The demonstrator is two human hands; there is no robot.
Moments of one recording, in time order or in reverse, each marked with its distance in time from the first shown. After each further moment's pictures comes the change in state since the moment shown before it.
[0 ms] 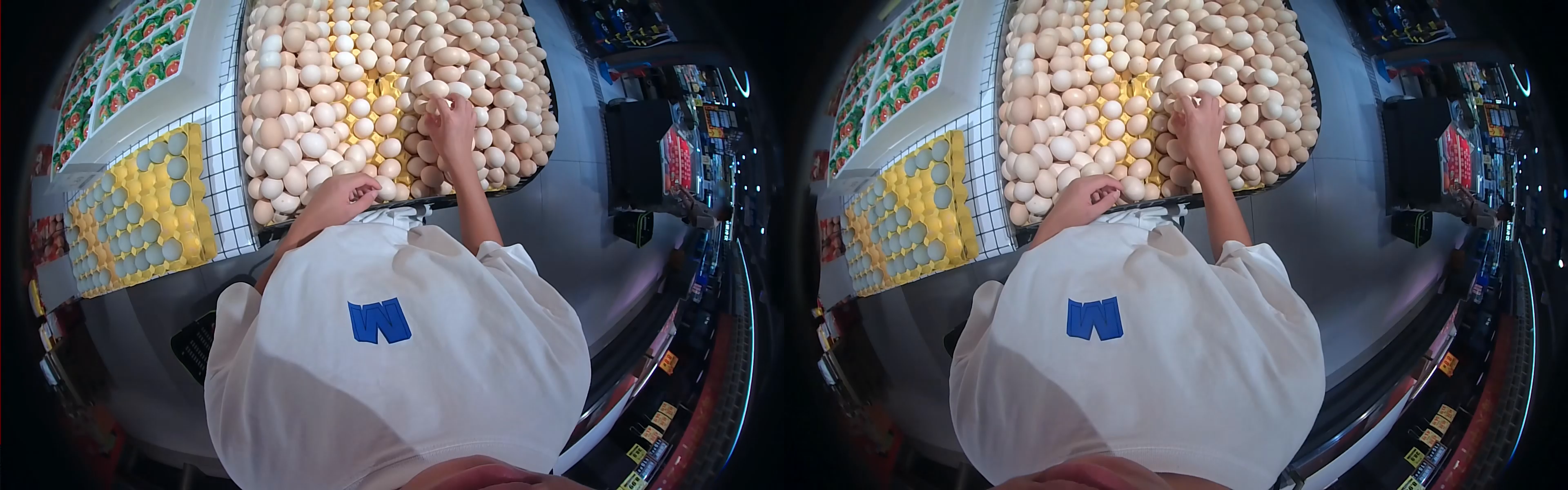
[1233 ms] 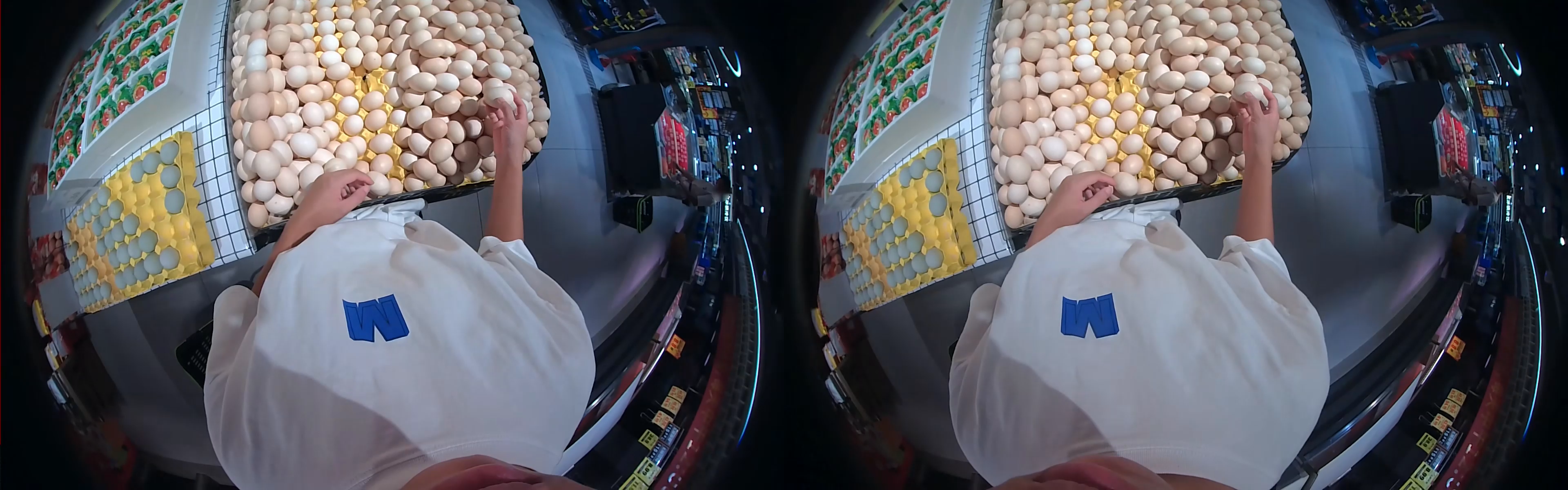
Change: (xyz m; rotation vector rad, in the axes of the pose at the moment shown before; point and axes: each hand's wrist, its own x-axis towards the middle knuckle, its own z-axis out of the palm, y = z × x) left_hand 0.002 0.003 -0.001 0.022 -0.011 -0.043; right_hand -0.002 0.080 -0.062 1.395 0.306 0.824
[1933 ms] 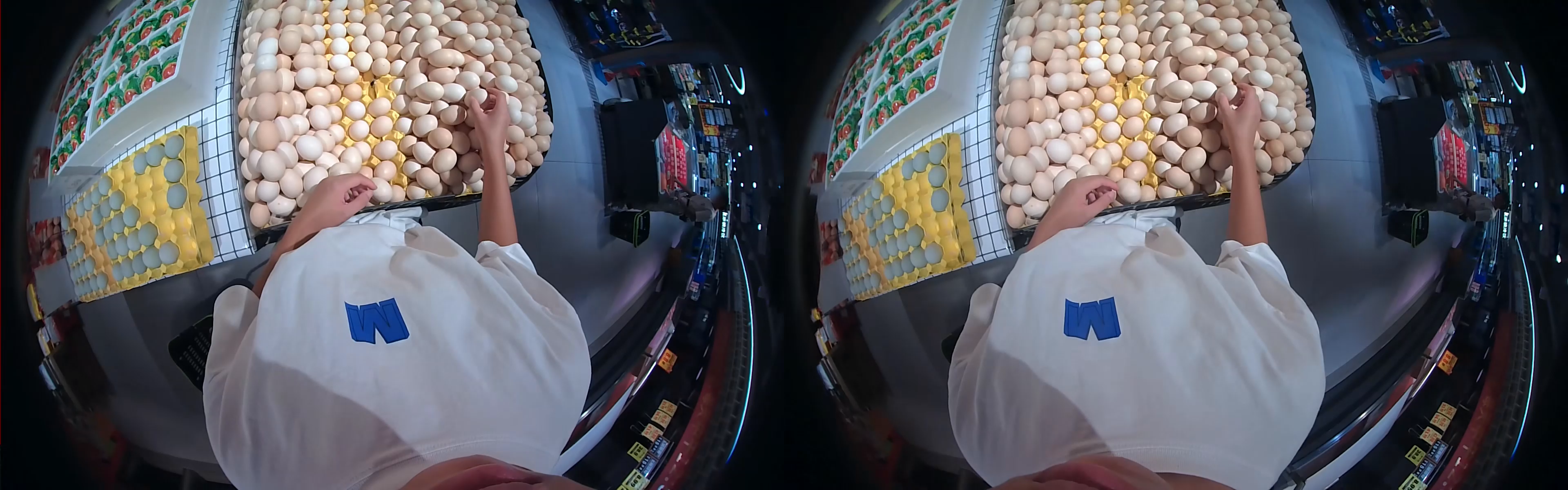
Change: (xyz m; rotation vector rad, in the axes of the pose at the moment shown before) left_hand 0.000 -0.004 -0.001 -0.013 0.012 -0.012; right_hand 0.035 0.043 0.020 -0.997 -0.070 -0.518
